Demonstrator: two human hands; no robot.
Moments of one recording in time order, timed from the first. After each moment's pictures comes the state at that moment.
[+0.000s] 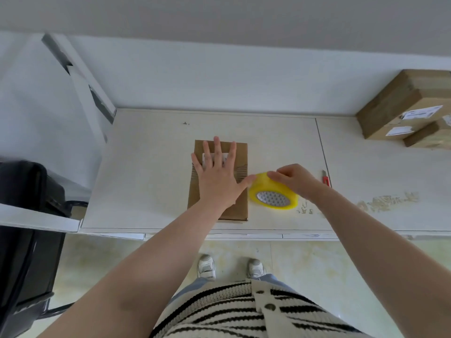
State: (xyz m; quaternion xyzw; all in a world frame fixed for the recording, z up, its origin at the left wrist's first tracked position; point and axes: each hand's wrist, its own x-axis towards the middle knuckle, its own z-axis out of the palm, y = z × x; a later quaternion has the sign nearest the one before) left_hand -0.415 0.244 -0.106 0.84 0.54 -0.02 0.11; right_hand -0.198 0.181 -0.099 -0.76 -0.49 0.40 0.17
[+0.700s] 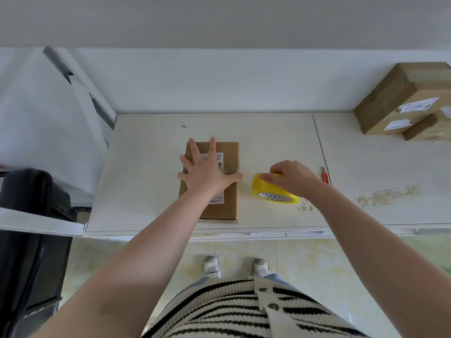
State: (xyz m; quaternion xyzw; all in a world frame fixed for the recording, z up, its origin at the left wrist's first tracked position) left_hand -0.425 0.266 -0.084 0.74 0.62 -0.05 0.26; right_hand -0.215 0.178 -0.070 -0.76 -0.58 0.29 0.05
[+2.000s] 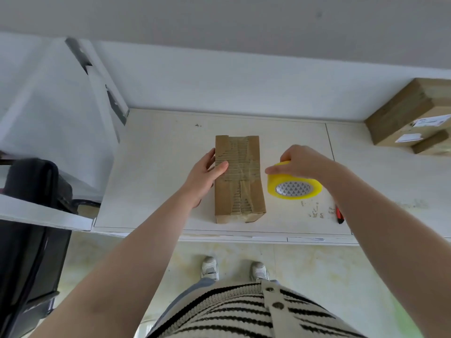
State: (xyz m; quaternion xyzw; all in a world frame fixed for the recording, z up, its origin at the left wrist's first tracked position) left_hand -0.489 0.276 -0.090 0.51 0.46 0.23 0.69; right_hand -0.229 0.230 -0.034 -0.77 -0.57 0.28 -0.03
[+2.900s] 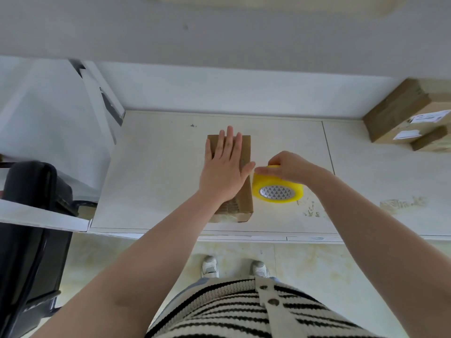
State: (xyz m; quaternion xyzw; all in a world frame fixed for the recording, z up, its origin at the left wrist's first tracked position) left_hand -0.426 0.266 -0.084 0.89 0.45 0.01 0.09; right_hand -0.227 0.228 -0.064 -0.75 -0.56 0.34 0.02
